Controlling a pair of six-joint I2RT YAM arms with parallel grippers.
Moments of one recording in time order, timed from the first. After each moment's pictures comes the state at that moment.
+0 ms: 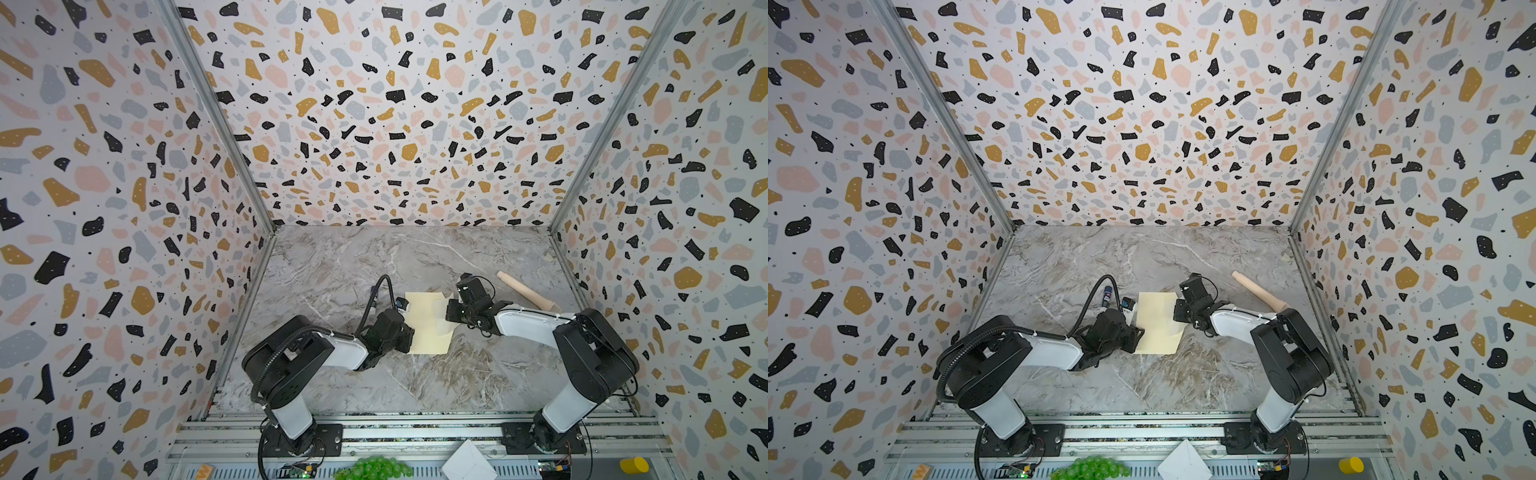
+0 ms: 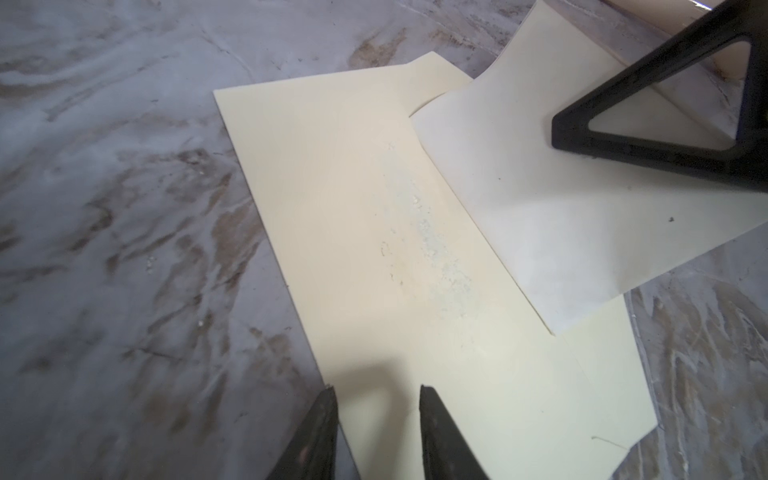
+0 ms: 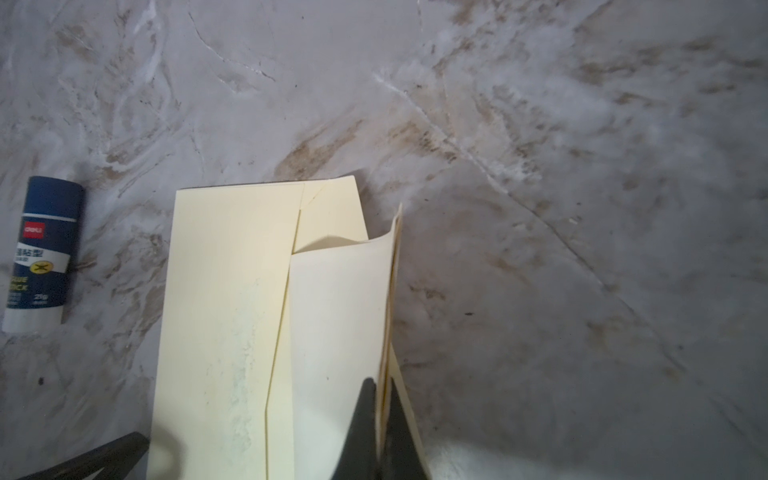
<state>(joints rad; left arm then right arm) -0.78 1.70 0.59 0.42 -0.02 -0.37 0.56 1.66 0.83 -0.07 0.02 0.58</state>
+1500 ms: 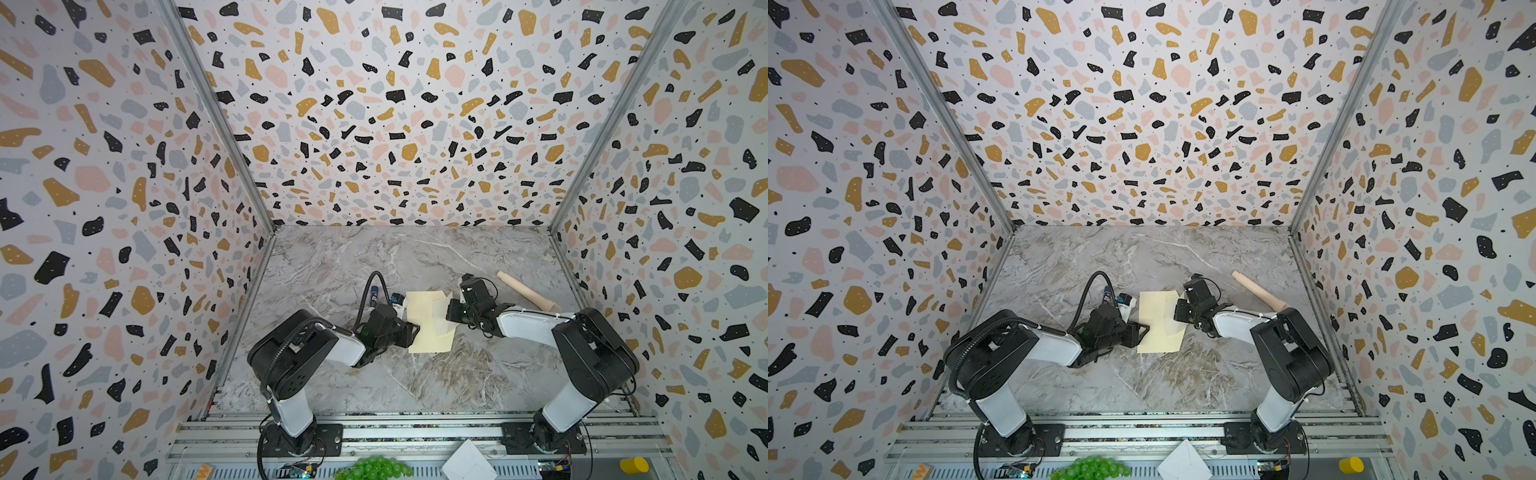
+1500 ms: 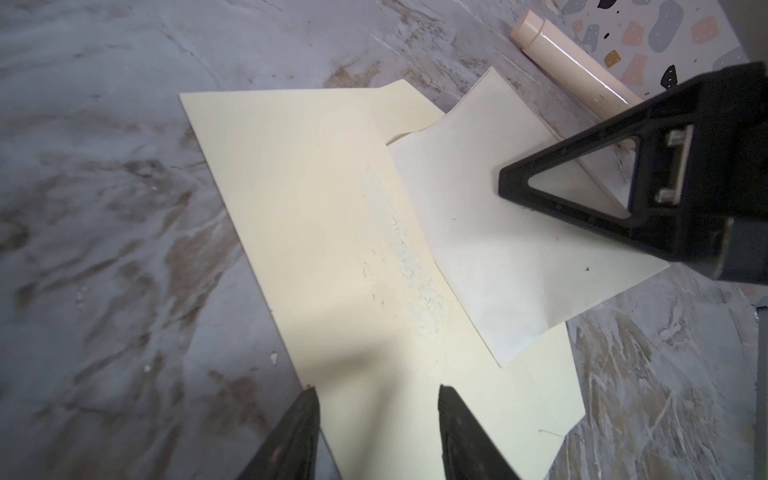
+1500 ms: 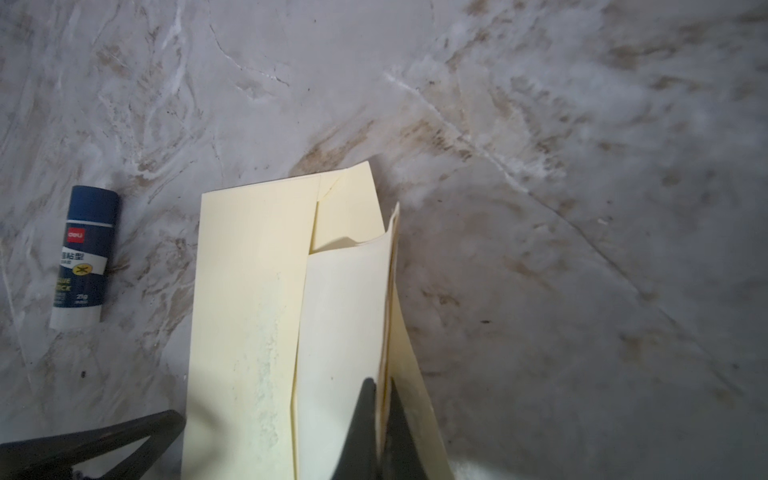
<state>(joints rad) -0.71 1.75 0.57 0.57 0.18 -0.47 0.54 1.66 0.80 0.02 -0.06 0.61</state>
